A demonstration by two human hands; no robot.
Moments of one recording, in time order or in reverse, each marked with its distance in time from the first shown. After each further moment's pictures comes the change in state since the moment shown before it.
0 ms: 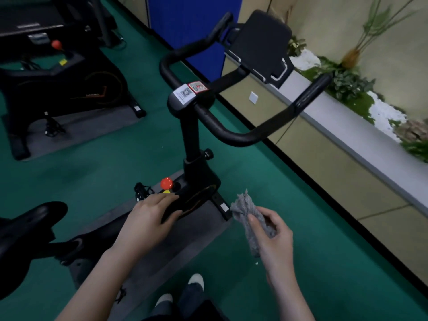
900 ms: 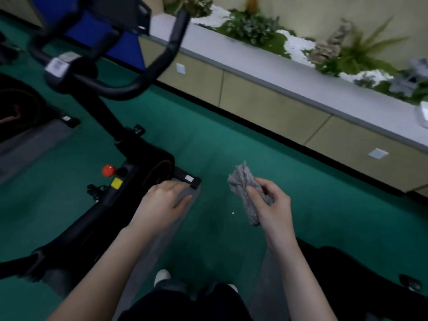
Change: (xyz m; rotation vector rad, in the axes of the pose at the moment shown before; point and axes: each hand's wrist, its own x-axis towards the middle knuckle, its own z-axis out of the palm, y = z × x) left_hand -0.061 0.161 0.090 0.119 -0.214 0.413; right_hand -0.106 0.046 -0.174 0.084 0.286 0.072
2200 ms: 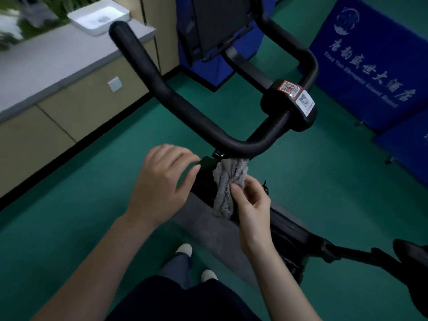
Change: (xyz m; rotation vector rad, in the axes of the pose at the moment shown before) left_hand 0.152 0.454 0.144 -0.348 -0.263 1.489; right_hand -0.049 0.080 -0.263 0.469 1.407 0.203
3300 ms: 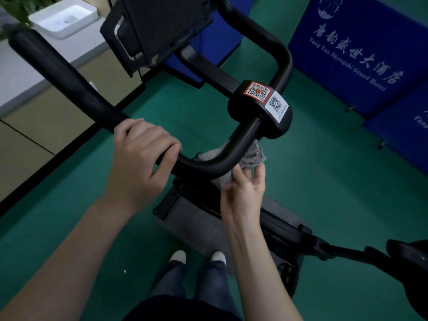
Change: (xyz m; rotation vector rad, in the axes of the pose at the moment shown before) left_hand 0.082 0.004 0.031 0.063 0.086 0.087; right_hand 0.084 -0.022 -0.007 0.839 0.196 0.029
